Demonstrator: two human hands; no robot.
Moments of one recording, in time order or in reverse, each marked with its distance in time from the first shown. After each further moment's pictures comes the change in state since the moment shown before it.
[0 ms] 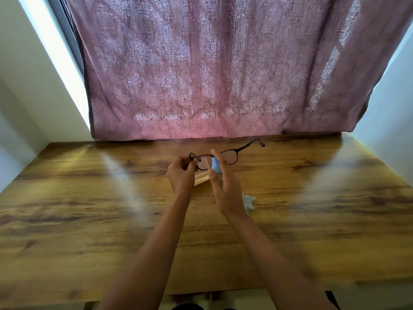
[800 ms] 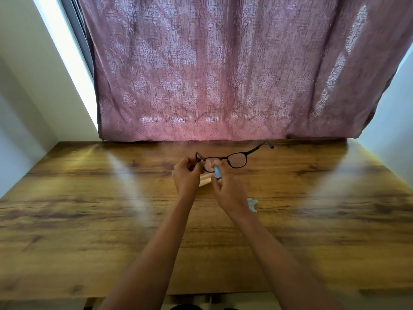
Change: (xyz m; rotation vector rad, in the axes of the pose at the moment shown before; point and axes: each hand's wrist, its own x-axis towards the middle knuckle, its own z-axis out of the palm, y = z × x) left_hand -0.005 0.002 0.000 -0.047 -0.089 0.043; right_hand 0.008 -0.002 -0.006 -0.282 -0.176 0.034
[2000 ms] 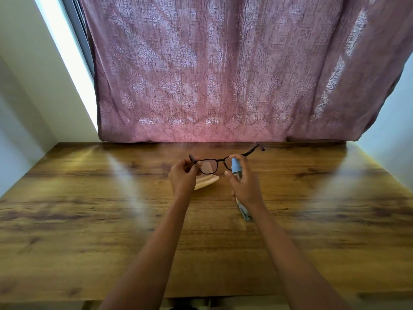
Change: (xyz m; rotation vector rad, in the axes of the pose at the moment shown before) left_hand 0.004 0.004 -0.006 0.002 0.002 -0.075; right_hand 0.014 0.032 -0.021 0.260 0.022 0.150
